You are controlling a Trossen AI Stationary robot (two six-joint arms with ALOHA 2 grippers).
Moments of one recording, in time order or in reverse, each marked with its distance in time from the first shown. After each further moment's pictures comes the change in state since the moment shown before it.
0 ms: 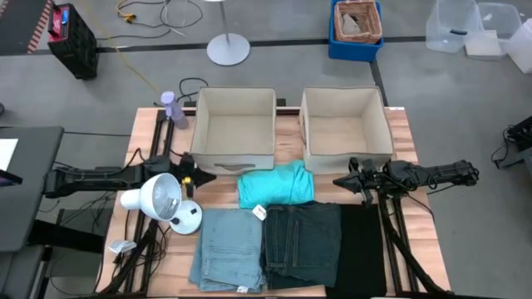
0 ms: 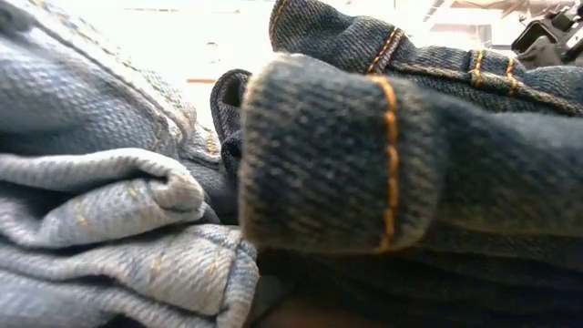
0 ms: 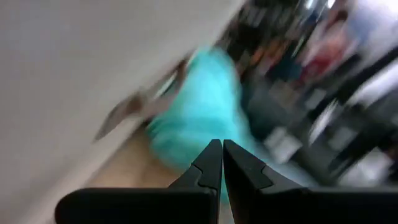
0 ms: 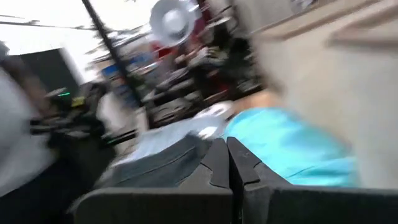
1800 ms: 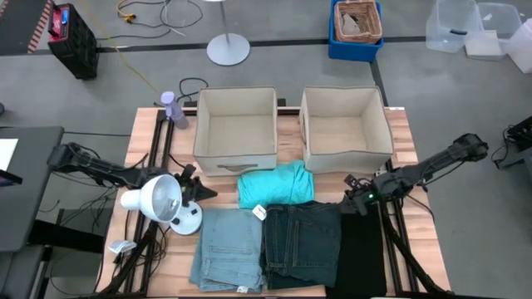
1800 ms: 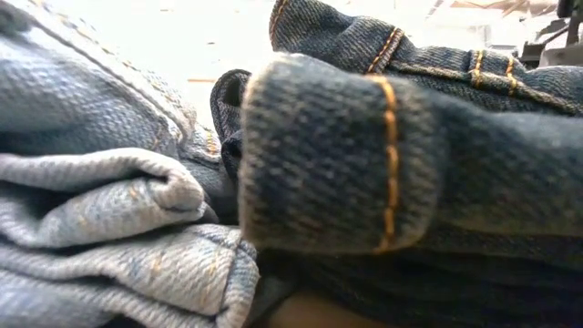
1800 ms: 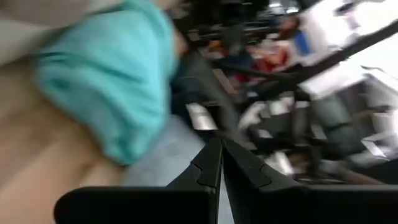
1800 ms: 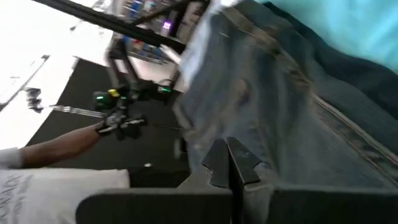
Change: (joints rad) left arm -0.362 0.146 0.007 0.138 -0.177 -0.310; right arm 0.275 0.497 0.061 0.164 -0.105 0.834
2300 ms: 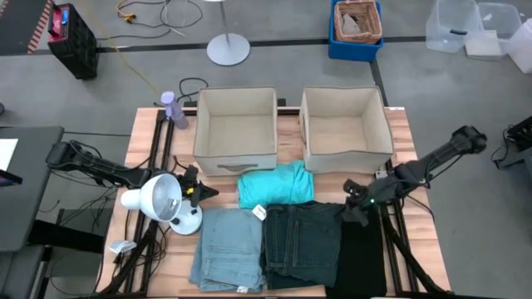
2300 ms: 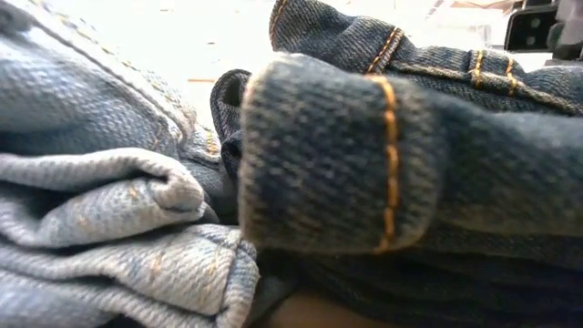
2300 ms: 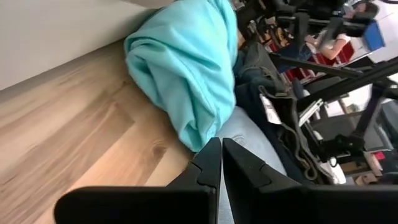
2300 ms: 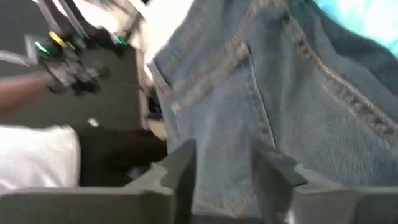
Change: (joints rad) left arm 0.000 0.100 0.000 -0.071 -0.085 -0.008; right arm 0.102 0.190 0.357 -0.468 -0.001 -0.140
